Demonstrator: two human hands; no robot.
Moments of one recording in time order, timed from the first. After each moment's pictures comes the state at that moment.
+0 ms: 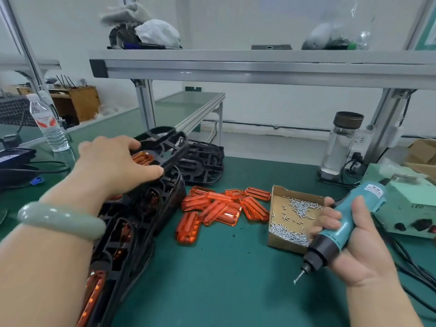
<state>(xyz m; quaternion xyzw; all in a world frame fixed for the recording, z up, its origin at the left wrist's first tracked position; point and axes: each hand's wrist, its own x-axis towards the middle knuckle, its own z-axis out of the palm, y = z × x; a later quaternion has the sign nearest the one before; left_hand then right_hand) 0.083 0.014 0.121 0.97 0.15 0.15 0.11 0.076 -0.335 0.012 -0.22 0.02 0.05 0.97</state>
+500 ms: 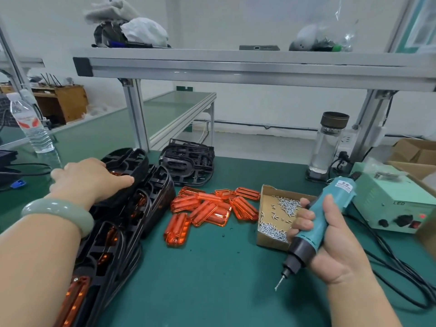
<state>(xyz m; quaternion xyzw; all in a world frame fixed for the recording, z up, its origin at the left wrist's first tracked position) 0.125 0.057 0.076 0.94 0.31 0.07 0.10 0.081 -0.328 0.008 -0.28 0.07 0.06 0.96</state>
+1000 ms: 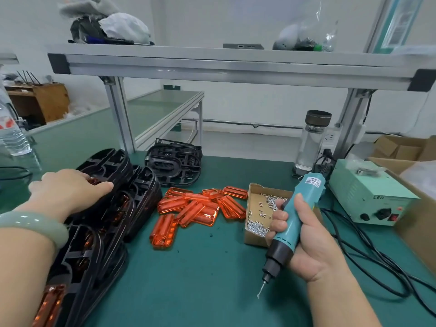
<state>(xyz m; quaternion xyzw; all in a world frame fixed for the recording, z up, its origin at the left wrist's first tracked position) 0.128 0.067 0.060 0.96 0.27 0.07 0.10 0.079 -0.318 0.008 -0.33 0.08 0.08 0.94</state>
